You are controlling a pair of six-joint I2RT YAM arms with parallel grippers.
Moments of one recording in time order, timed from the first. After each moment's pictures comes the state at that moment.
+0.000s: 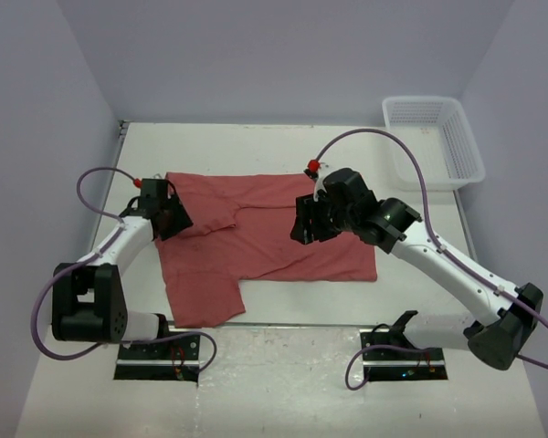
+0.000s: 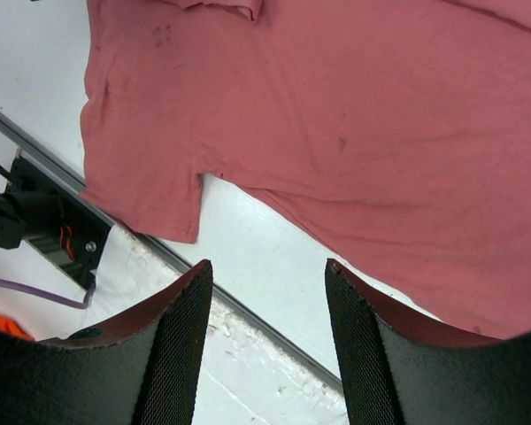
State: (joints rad) left arm -0.03 1.37 0.79 -0.40 -0.03 -0.55; right arm 0.77 1.25 1.23 -0.73 -0.10 0.44
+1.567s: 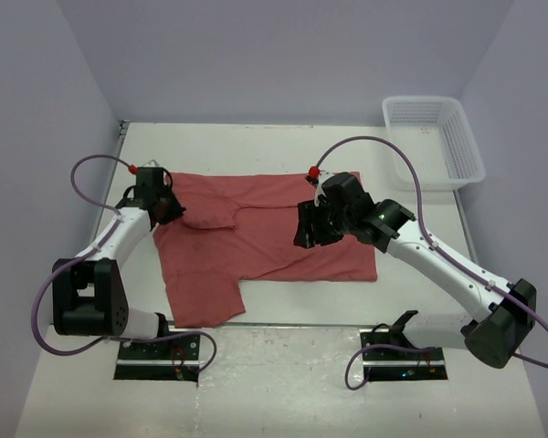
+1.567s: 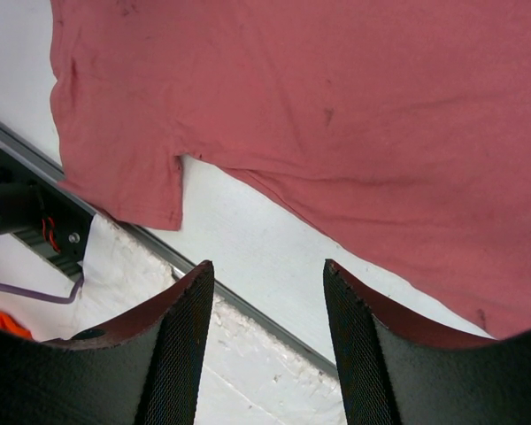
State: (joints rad) left arm -0.01 1.41 0.88 -0.36 -0.03 -0.54; right arm 0.73 1.26 1.15 -0.73 -0.13 0.46
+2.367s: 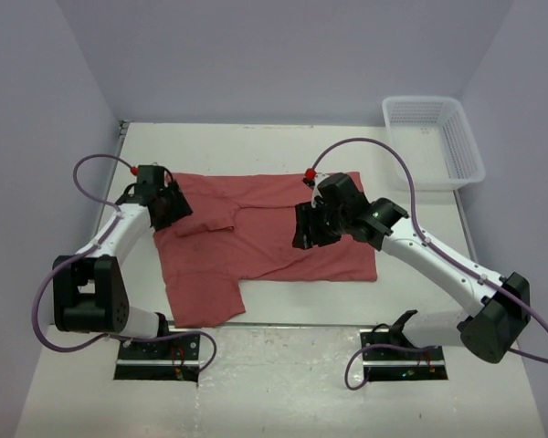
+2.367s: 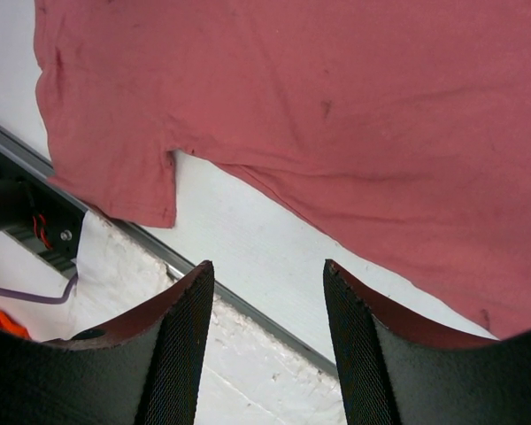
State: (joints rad) left arm -0.01 1.45 0.93 -0.46 -0.03 -0.52; right arm 0.73 1.29 1.15 -0.73 -0.14 0.46
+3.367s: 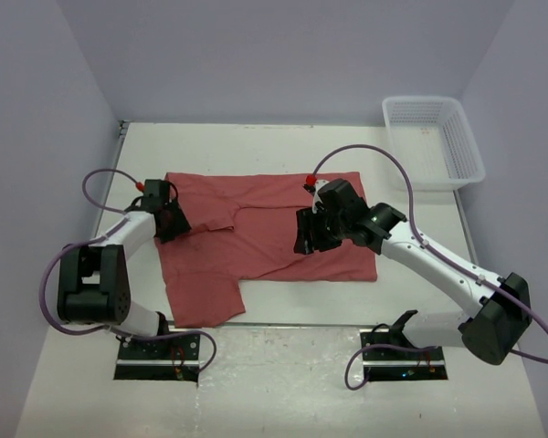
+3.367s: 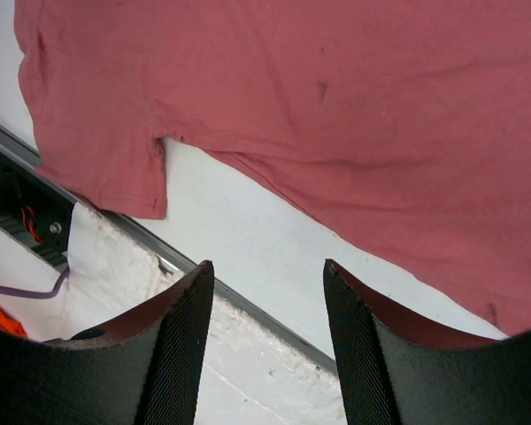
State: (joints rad) left arm -0.01 1.48 0.79 -0.37 -0.07 -0.51; right arm 0.73 1.28 1.09 -0.70 -0.15 0.47
